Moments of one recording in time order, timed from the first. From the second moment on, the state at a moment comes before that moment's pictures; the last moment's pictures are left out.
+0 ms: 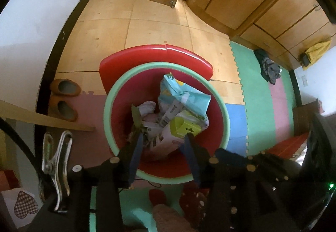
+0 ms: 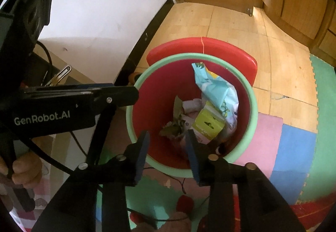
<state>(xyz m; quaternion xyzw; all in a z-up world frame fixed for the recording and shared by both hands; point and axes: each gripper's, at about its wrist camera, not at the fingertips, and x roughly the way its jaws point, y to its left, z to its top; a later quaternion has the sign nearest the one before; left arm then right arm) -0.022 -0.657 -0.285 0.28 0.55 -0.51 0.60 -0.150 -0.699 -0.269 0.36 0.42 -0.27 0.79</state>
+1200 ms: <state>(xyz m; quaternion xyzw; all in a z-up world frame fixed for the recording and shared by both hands) -0.019 -0.573 -0.145 0.21 0.52 -0.49 0.67 -0.157 -0.641 -0.145 0.30 0.38 -0.26 0.83</state>
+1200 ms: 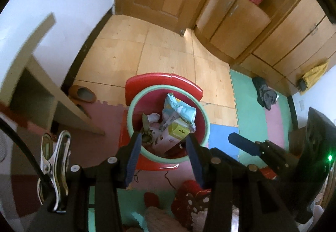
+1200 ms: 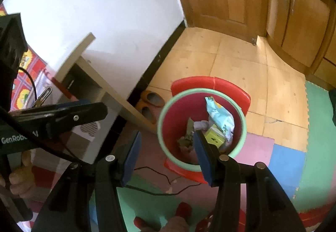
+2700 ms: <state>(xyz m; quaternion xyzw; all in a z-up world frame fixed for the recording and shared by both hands) 0.047 -0.125 0.013 0.01 0.48 -0.26 0.84 -0.008 -0.306 -0.013 0.15 0.40 0.08 0.90</state>
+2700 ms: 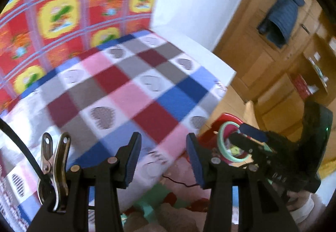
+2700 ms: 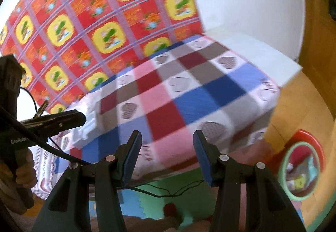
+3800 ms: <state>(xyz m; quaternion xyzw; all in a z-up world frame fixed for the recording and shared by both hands) 0.082 0.088 -0.082 -0.14 0.54 -0.03 0.83 0.150 -0.133 -0.026 0.05 0.49 0.22 0.85</state>
